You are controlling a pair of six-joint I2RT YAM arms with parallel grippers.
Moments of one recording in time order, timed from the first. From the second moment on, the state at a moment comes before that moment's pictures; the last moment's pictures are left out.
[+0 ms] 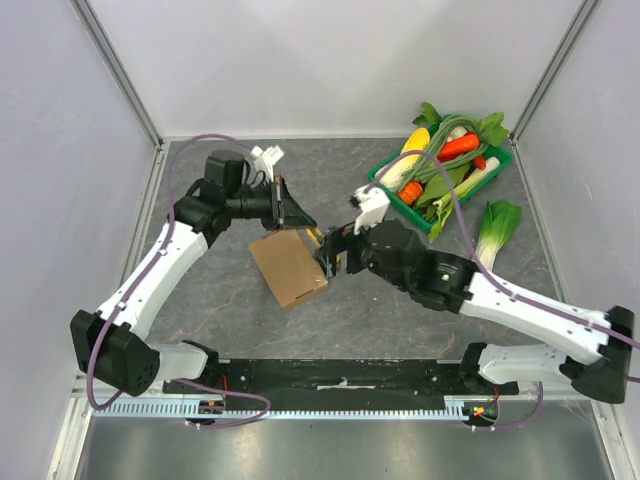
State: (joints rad) left arm -0.39 1.30 1.19 -0.51 0.80 -0.59; right arm 1.07 1.19 1.08 -0.31 0.30 0.43
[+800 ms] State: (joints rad) left arm -0.36 1.02 1.30 -0.05 0.57 -0.96; right arm 1.07 1.02 1.07 0.32 0.41 0.70
